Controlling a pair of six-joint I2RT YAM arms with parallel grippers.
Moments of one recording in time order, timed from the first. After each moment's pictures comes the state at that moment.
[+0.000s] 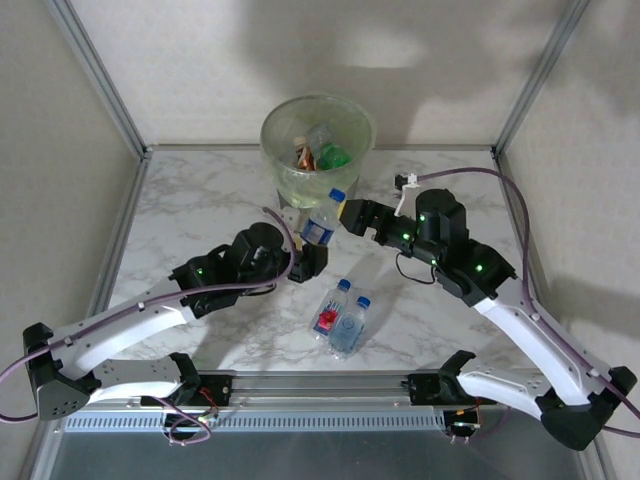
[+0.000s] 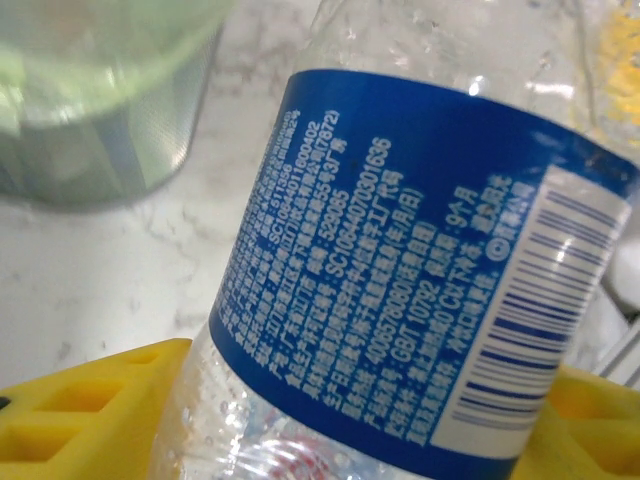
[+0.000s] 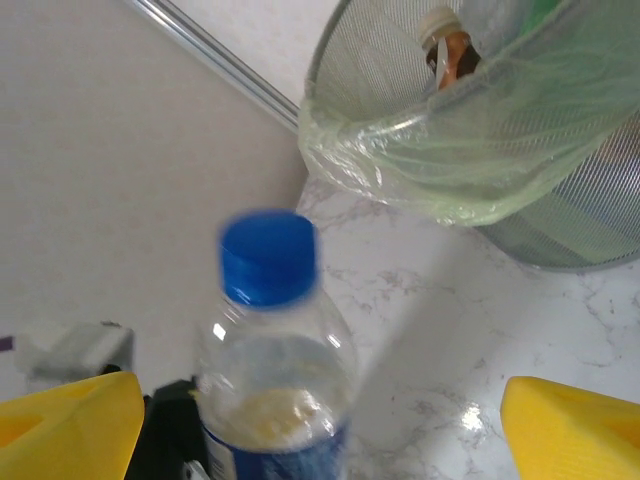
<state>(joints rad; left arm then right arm) -0.95 1.12 1.09 -0.45 -0.20 -0.56 0.73 1.00 1.16 -0.46 -0.12 0.79</state>
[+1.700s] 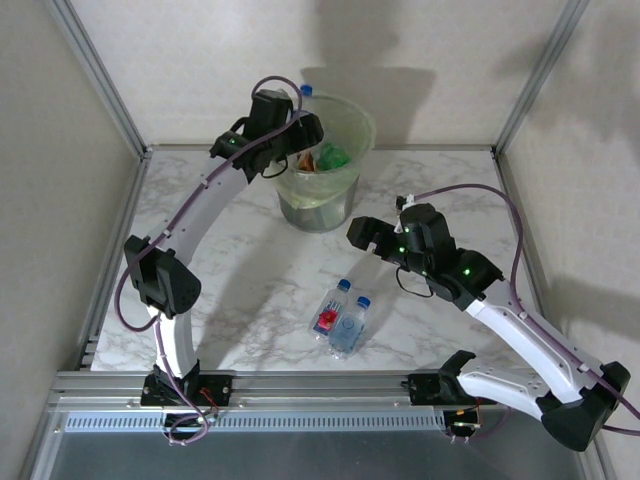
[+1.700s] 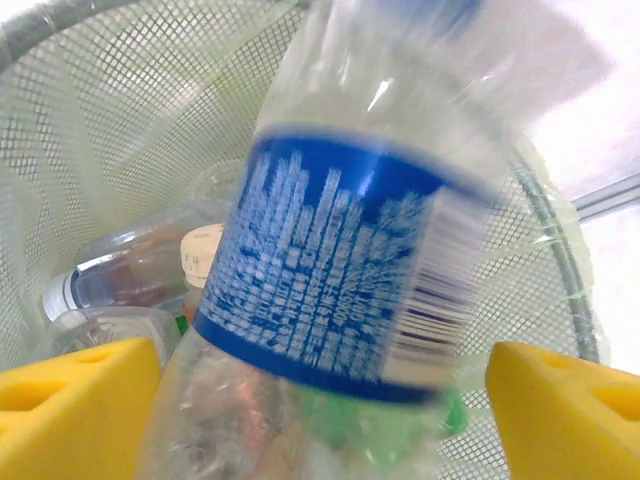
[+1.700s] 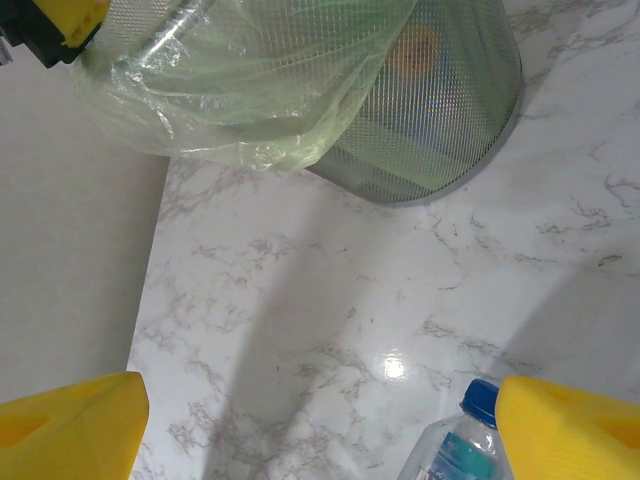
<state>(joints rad) -0.47 1.93 2.08 -0.69 -0.08 -0.67 0.73 1.01 1.05 -0.58 0.03 0.85</state>
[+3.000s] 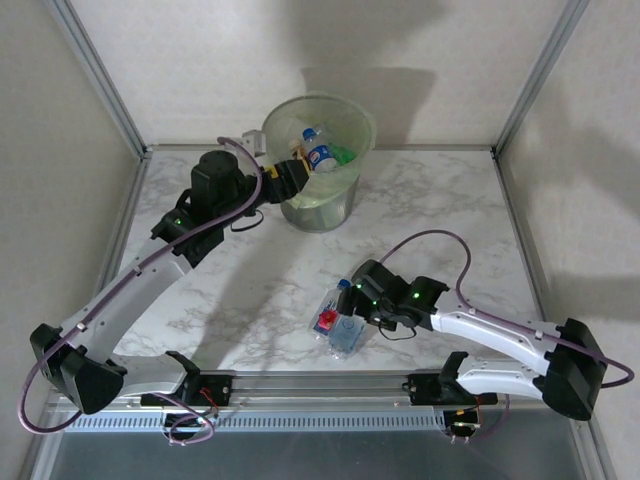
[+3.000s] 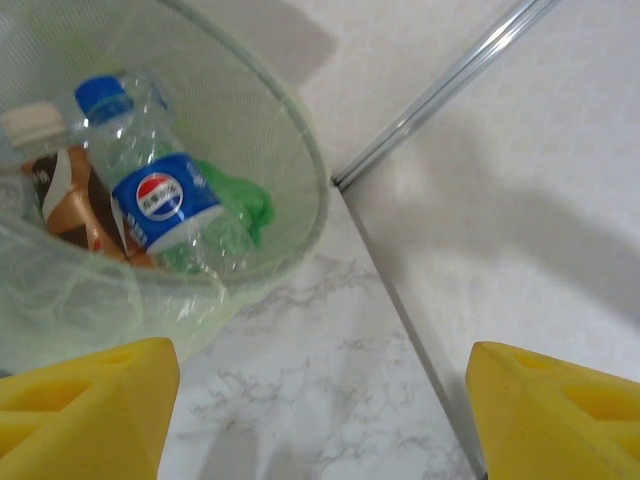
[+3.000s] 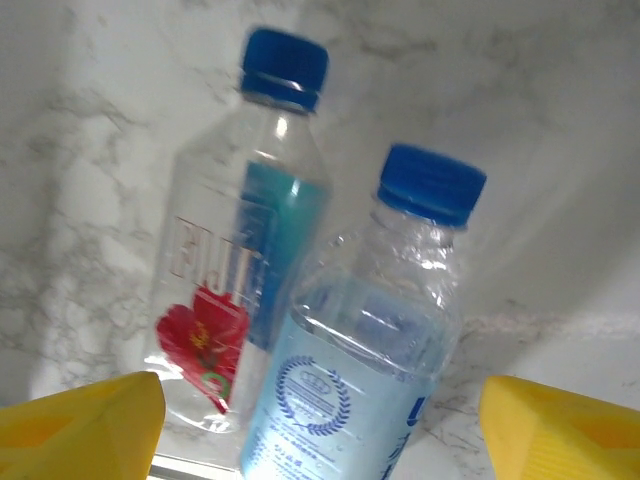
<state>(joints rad) -0.55 1.26 1.29 -0.26 0.13 -0.67 1.00 1.14 0.75 -0.70 0.02 1.16</state>
